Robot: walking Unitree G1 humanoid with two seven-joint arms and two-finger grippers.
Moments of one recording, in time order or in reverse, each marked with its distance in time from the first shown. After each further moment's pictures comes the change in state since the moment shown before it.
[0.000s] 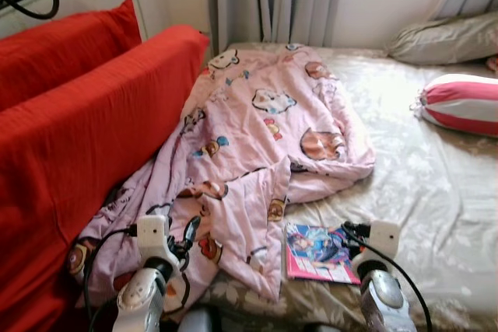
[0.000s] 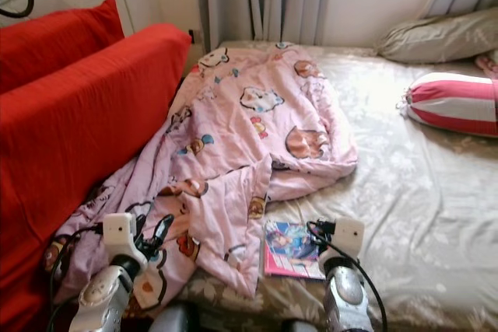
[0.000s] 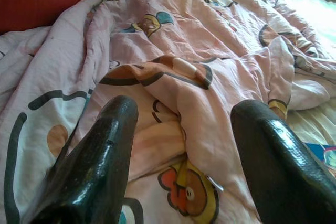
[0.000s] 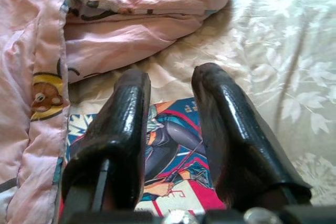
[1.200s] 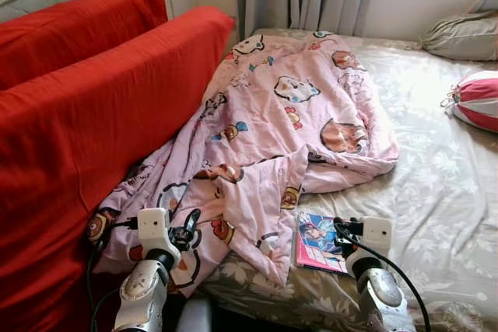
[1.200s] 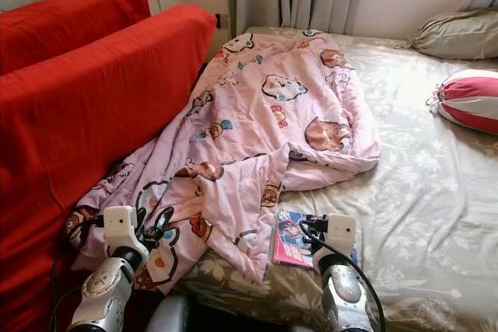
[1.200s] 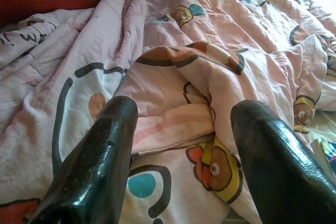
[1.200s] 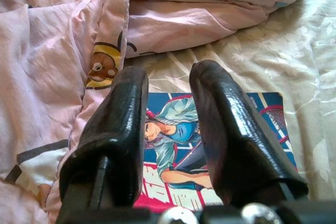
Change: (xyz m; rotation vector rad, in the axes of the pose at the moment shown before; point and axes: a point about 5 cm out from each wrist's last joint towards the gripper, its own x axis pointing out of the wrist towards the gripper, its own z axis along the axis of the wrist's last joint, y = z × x) left arm 0.011 -0.001 0.010 -0.011 -0.024 0.018; right arm 0.001 0.012 0.006 -0.017 -0.020 0.128
